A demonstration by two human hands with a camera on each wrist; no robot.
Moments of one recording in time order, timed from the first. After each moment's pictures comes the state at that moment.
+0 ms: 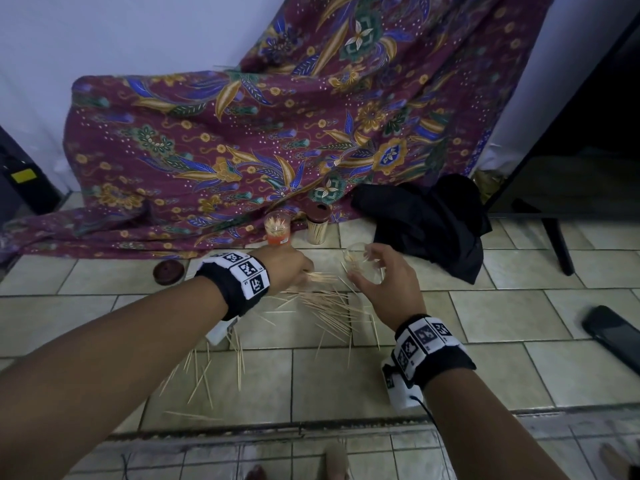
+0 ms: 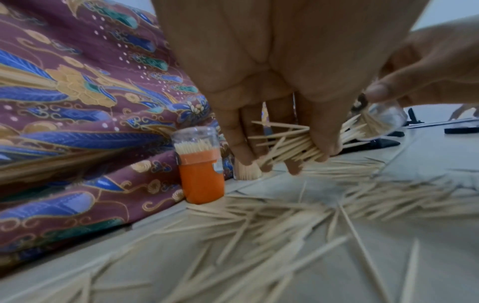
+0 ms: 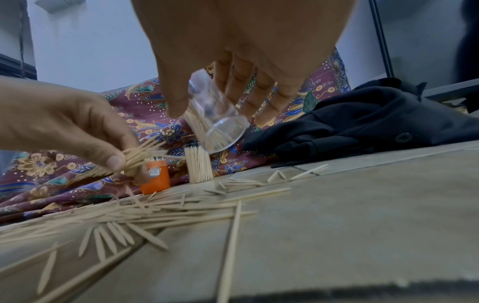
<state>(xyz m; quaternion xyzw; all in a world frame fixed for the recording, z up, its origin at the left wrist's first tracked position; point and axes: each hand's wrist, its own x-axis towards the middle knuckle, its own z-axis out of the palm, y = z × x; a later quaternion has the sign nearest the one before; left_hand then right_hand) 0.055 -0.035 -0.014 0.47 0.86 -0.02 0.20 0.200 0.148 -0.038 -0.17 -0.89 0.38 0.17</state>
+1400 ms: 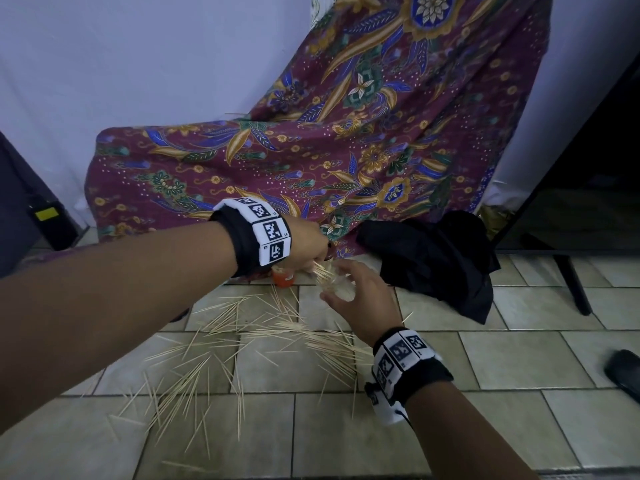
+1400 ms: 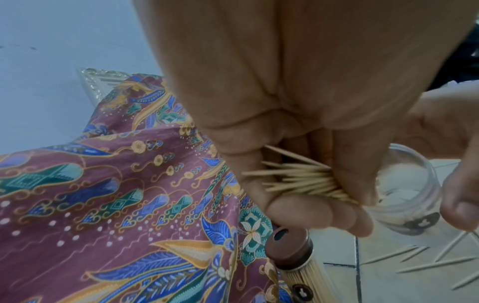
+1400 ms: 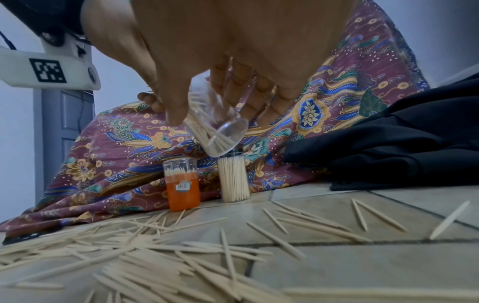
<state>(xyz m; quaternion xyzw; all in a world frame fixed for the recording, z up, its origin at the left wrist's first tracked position) 0.030 0.011 0.104 0.51 0.81 -0.24 0.17 0.150 0.126 -0.018 -0.07 -0.93 0.34 0.16</state>
